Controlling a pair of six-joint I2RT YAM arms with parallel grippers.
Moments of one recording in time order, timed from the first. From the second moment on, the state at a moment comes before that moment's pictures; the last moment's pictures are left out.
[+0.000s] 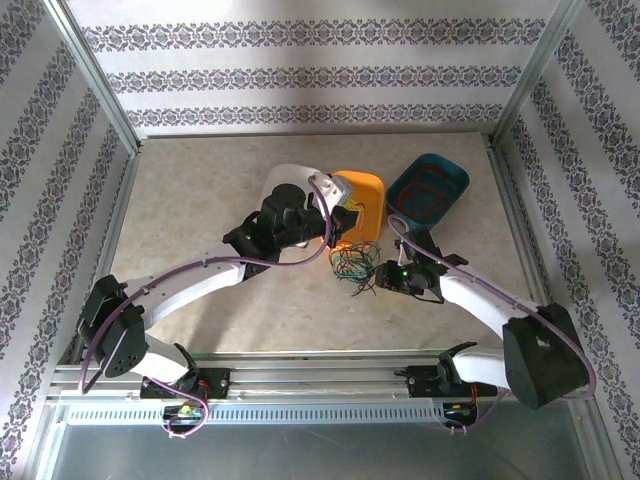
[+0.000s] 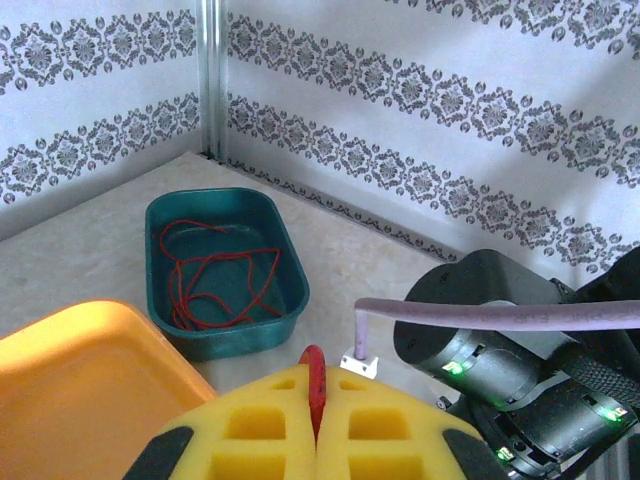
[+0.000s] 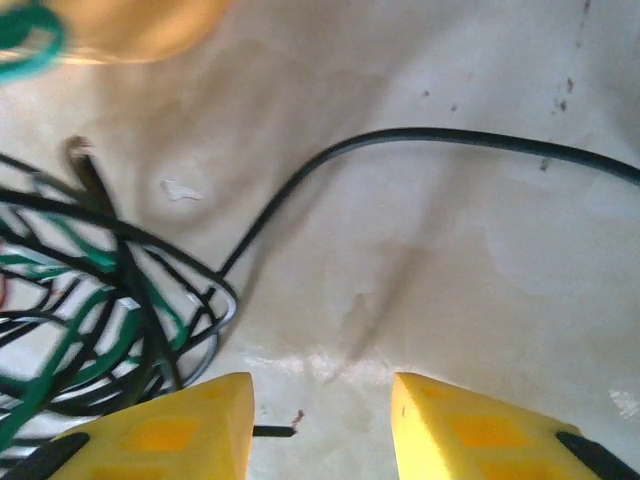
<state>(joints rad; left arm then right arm) -0.78 1.47 1.13 0.14 0.23 -0.11 0.35 1.22 0.58 -0.45 -0.24 0.55</state>
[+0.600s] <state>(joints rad) -0.78 1.47 1.10 0.13 0.24 -0.14 0.43 1.00 0.78 -0.28 -0.41 0.47</state>
